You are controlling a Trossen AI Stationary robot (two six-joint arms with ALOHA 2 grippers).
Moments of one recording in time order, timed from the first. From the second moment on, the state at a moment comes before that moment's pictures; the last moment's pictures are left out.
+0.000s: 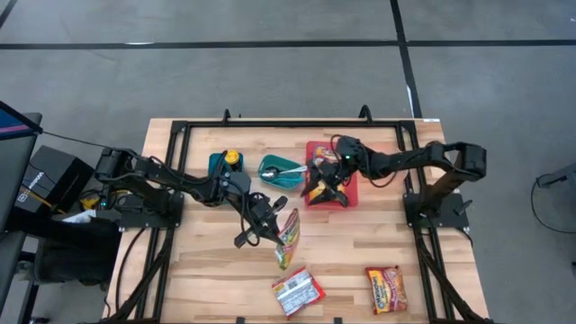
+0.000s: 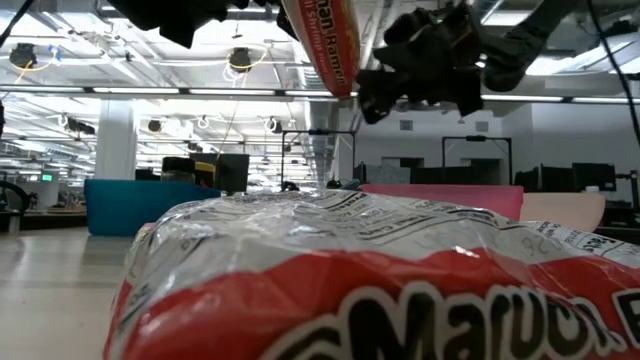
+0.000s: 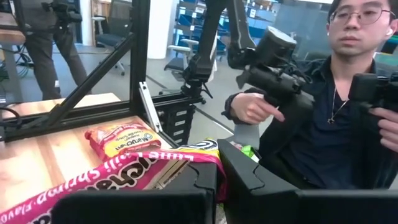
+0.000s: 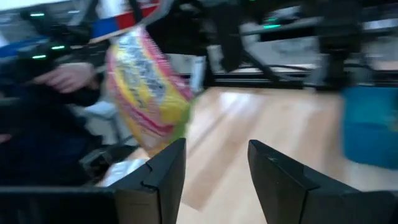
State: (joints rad) left arm -0.11 1.52 0.81 0.63 0.64 -0.08; right arm -0.29 1.57 0.72 0.65 -0.91 0.06
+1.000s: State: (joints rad) left arm -0.12 1.52 0.81 0.62 0.65 -0.08; right arm -0.20 1.71 0.89 0.64 -1.02 0.07
